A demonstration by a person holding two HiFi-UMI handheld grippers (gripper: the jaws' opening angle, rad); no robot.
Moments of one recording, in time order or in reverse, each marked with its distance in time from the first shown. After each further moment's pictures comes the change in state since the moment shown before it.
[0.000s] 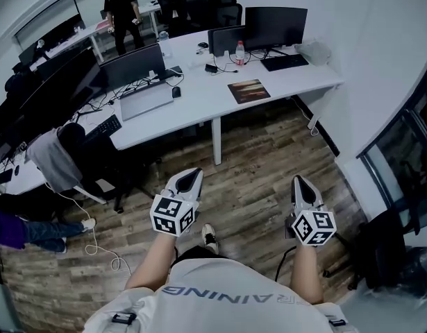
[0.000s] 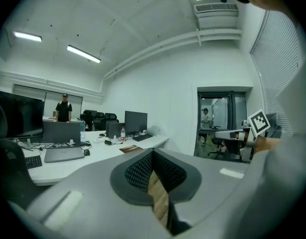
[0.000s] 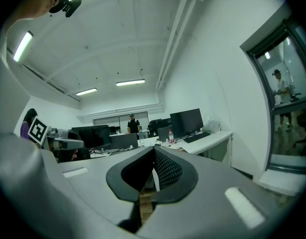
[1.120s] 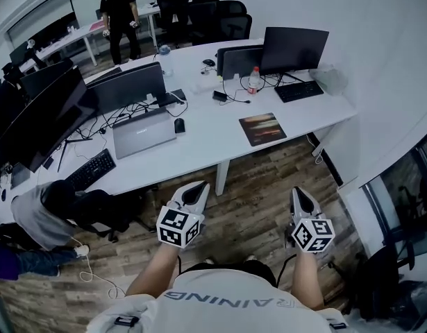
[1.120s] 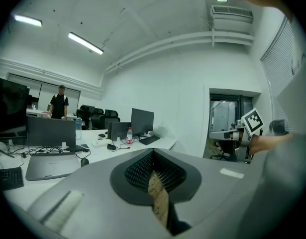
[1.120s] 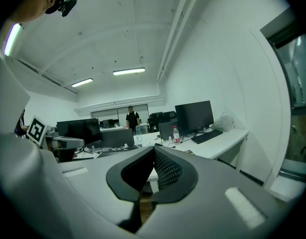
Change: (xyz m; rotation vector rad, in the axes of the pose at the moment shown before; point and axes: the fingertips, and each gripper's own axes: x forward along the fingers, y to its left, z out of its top) left arm 0.171 0.174 0.031 -0.045 0.010 -0.051; right arm 0.258 0.004 0.018 -0.027 0.094 -0.002
